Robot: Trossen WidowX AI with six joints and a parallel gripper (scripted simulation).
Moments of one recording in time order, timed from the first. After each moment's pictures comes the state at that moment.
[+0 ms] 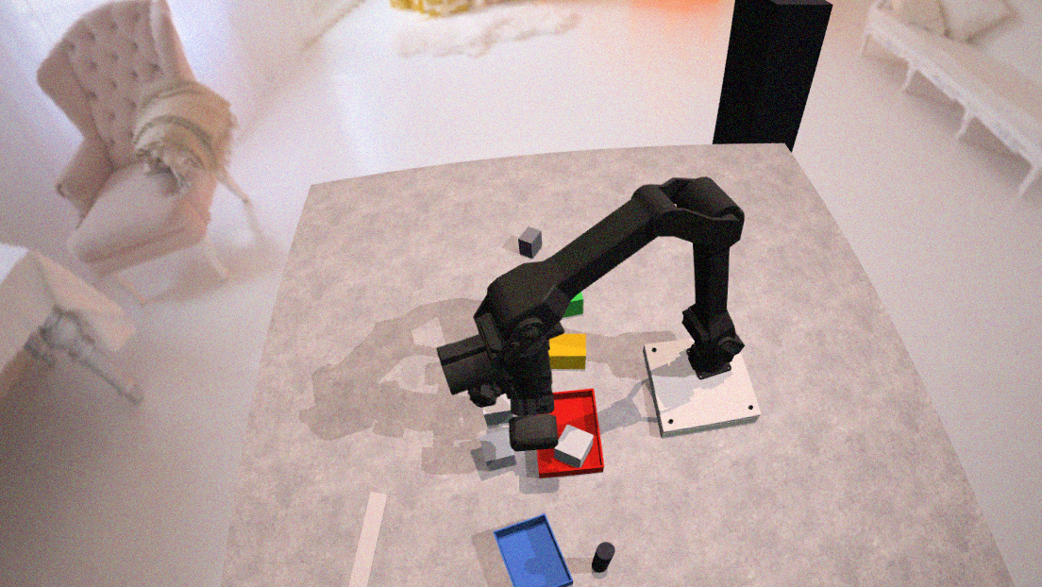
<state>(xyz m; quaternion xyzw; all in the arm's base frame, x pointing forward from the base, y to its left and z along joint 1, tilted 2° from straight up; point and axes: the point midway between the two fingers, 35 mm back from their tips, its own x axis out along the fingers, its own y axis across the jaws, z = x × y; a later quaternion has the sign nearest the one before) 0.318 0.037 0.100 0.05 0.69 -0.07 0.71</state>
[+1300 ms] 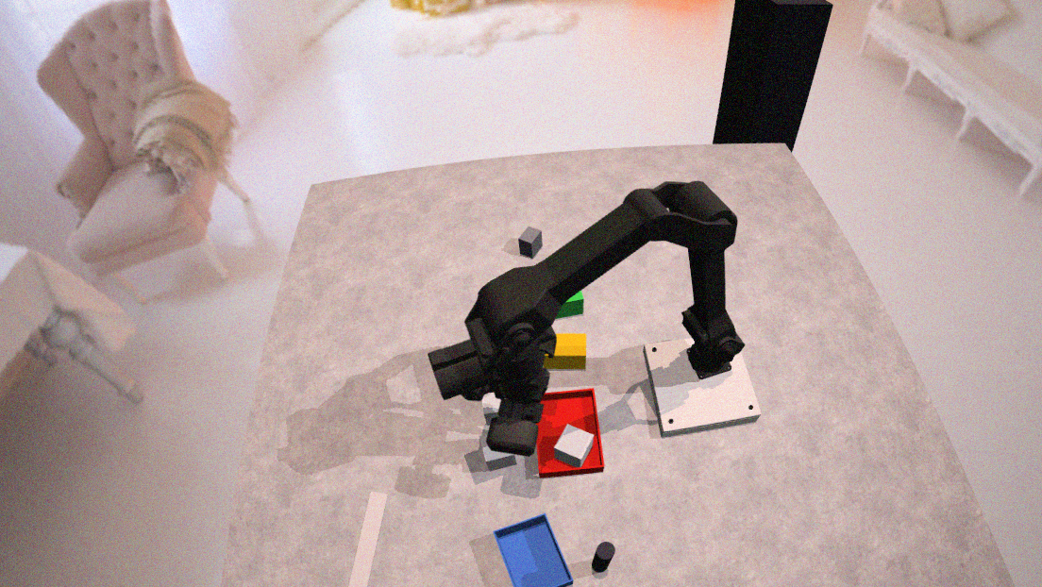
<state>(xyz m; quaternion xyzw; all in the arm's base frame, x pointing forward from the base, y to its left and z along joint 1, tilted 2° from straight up) 0.329 0.041 0.101 0.14 0.68 -0.16 0.70</state>
